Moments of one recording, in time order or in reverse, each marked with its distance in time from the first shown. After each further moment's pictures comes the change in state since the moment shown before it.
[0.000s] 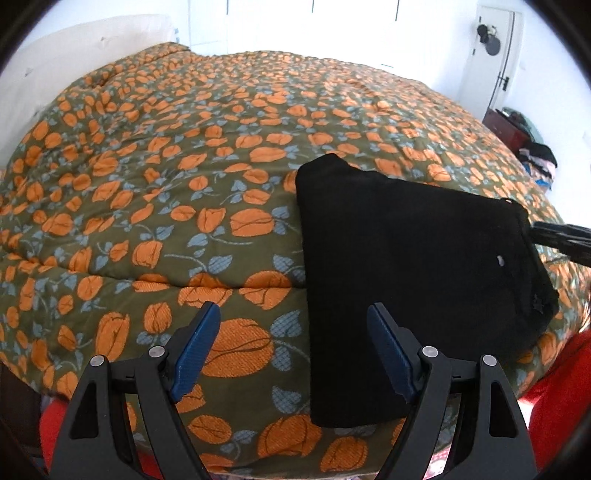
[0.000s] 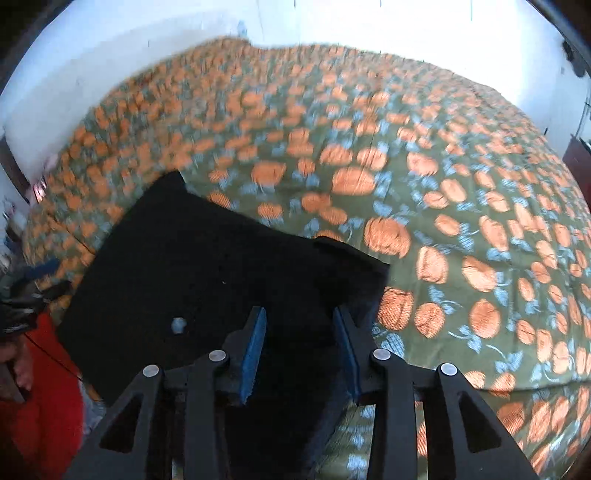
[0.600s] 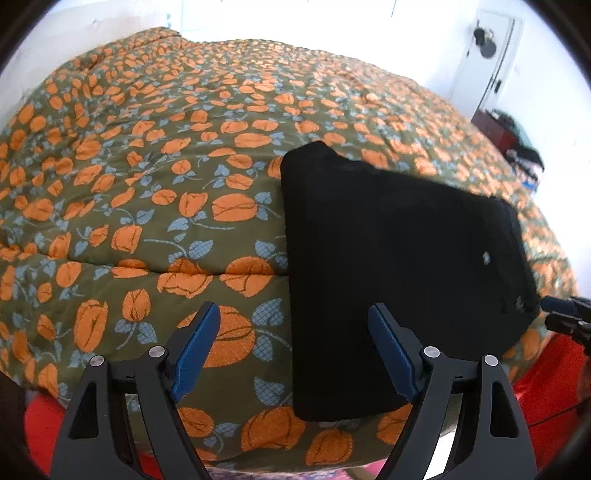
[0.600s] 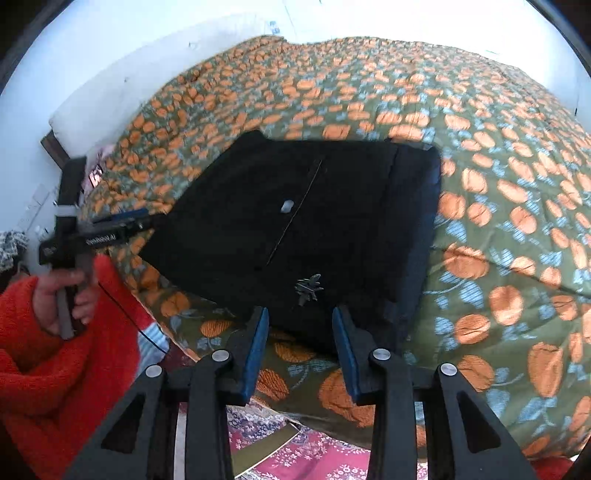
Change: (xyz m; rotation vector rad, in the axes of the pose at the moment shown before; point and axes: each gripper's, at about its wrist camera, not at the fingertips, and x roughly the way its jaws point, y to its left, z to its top) left arm 0.003 0.005 -0.002 -0.039 0.039 -0.104; right arm -0.041 0.028 -0.077 0.063 0.033 0.206
